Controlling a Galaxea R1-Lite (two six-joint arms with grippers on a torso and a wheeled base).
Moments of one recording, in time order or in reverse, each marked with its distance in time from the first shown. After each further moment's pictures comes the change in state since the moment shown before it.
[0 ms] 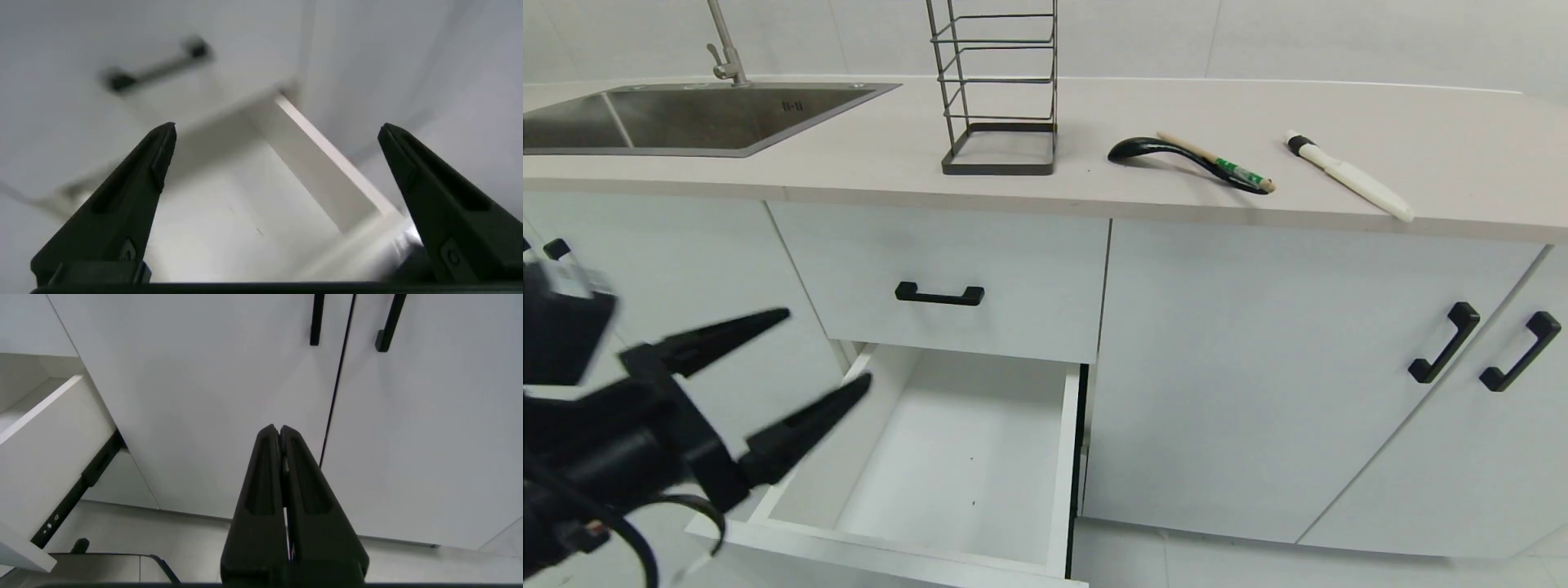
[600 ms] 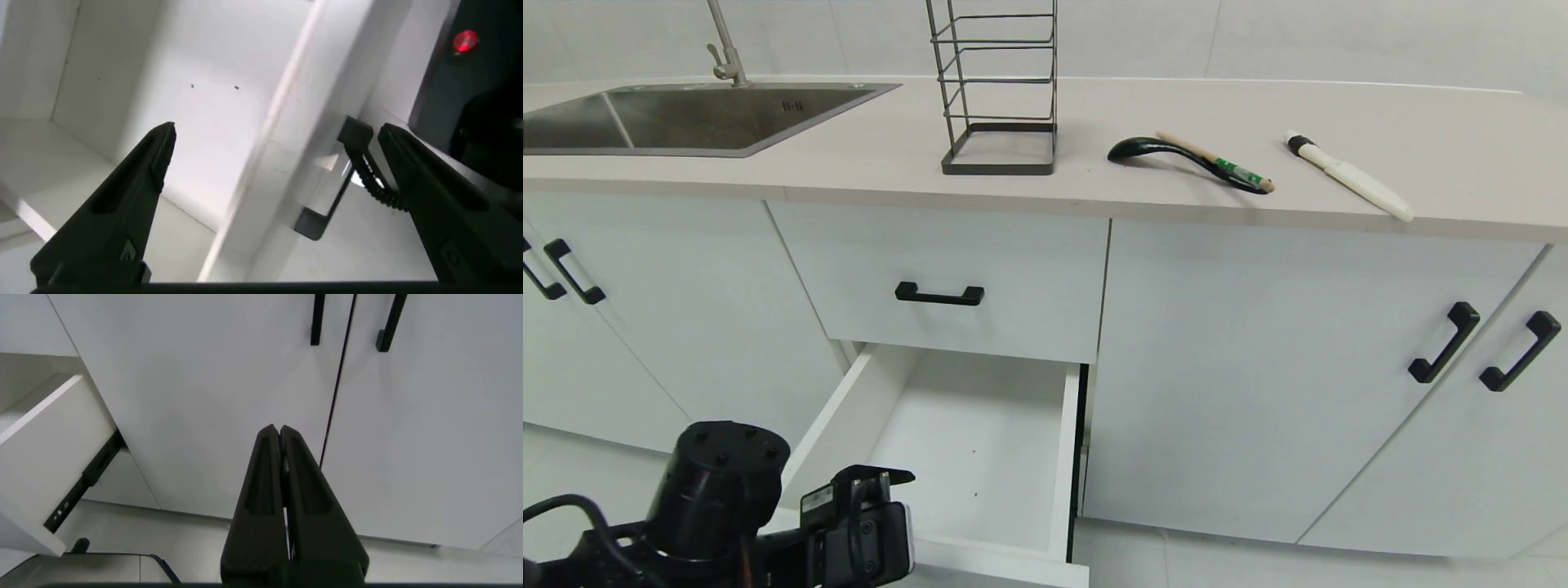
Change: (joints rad) left arm -0.166 0.420 0.092 0.205 0.017 0.680; right arm 0.000 0.000 0.000 0.000 0.000 0.000
